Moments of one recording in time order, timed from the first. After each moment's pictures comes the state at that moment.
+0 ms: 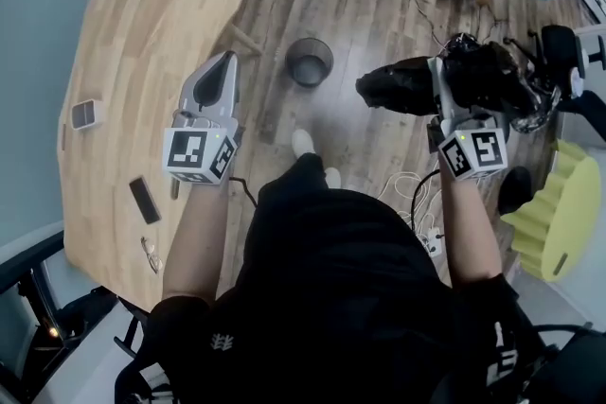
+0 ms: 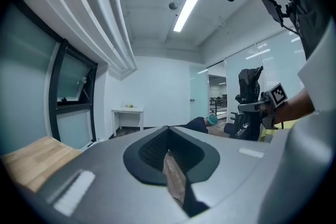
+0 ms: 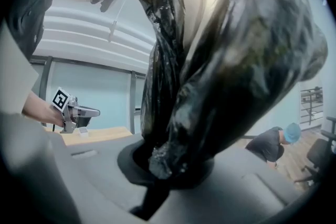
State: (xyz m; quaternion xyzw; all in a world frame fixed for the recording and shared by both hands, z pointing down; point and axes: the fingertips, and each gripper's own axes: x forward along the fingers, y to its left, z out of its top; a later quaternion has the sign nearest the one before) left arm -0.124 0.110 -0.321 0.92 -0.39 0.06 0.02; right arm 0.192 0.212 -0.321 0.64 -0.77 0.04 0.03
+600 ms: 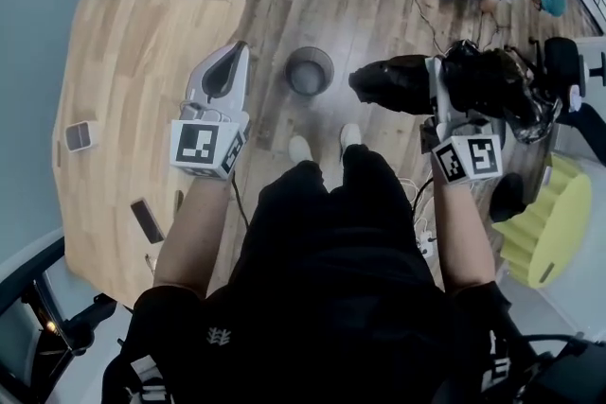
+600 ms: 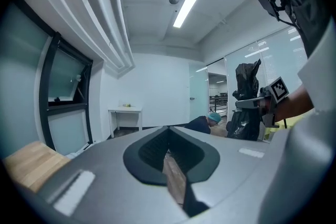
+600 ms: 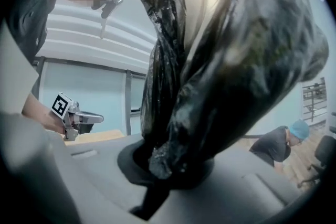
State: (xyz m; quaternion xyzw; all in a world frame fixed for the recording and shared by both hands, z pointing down) left arm -0.087 0.009 -0.307 0.92 -0.37 0.07 0.01; right arm 0.195 0.112 -0.313 0.65 -0.76 0.05 0.01
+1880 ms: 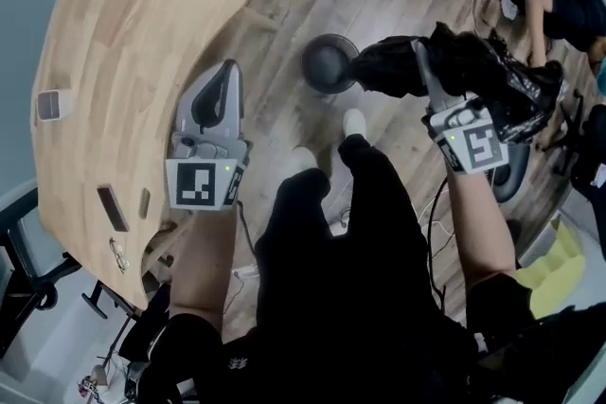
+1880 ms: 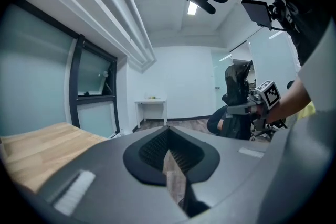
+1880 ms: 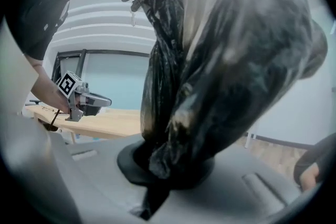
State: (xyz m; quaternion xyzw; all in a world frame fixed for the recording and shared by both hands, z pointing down) left arm -0.113 -0.043 -0.136 0.86 -0.51 0.09 0.01; right arm 0.145 -0.055 -0.109 0.44 -0.90 0.02 0.04
